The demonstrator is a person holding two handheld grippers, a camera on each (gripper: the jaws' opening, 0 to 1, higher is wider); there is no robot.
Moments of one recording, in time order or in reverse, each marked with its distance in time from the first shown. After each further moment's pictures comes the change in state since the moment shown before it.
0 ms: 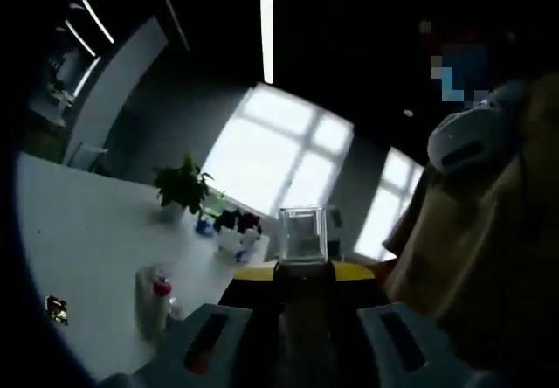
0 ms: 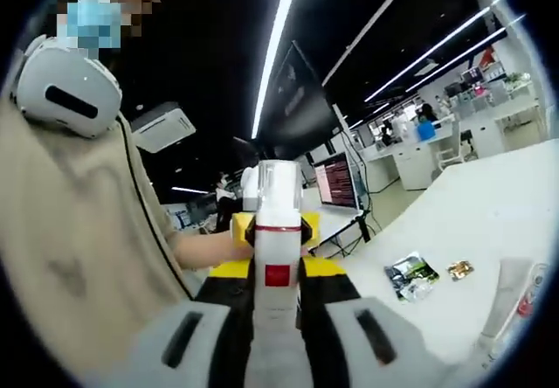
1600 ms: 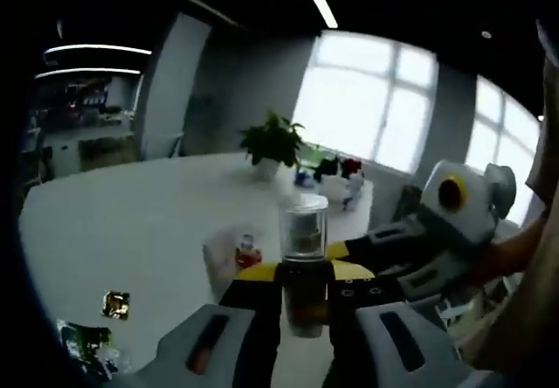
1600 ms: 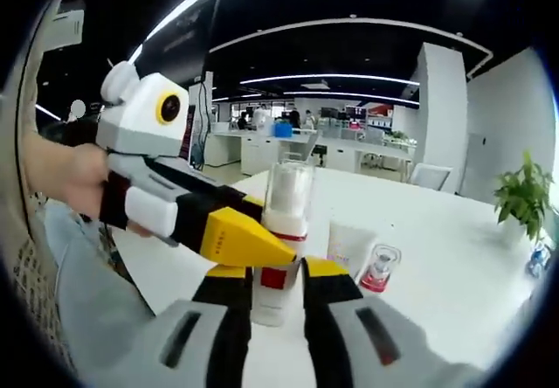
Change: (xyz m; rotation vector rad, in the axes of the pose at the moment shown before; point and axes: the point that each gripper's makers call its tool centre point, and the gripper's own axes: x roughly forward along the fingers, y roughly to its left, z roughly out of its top) left arm 0.052 0.134 -0.084 0.185 0.284 0.489; right arm -0.087 -0.142 -0.062 -0.356 0.217 -0.856
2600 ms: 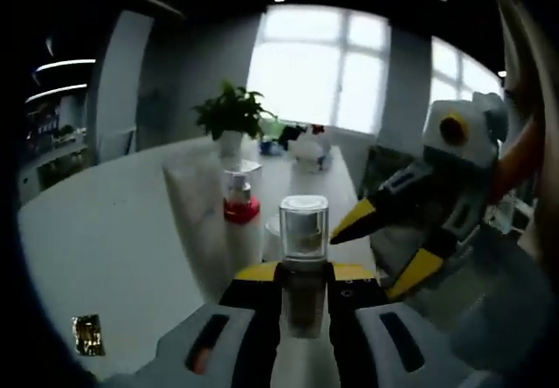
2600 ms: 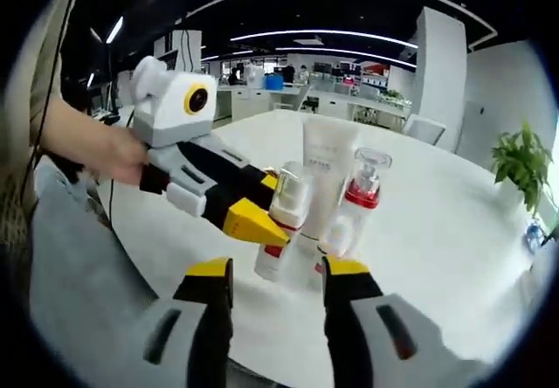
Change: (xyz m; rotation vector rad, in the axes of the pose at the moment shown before) left arm 0.066 0.044 -0.089 0.159 0.091 -0.184; right arm 0.002 -0.031 -0.101 0.053 0.230 -0.032
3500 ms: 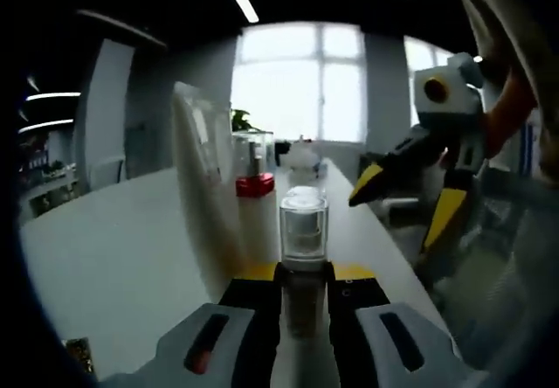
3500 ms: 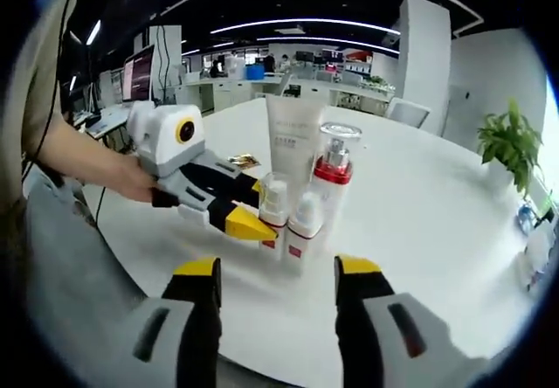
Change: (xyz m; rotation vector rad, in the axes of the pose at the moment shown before) left arm 0.024 0.024 -0.025 0.116 -0.112 -0.051; right arm 0.001 -0.021 -0.014 0.031 0.048 -0.057
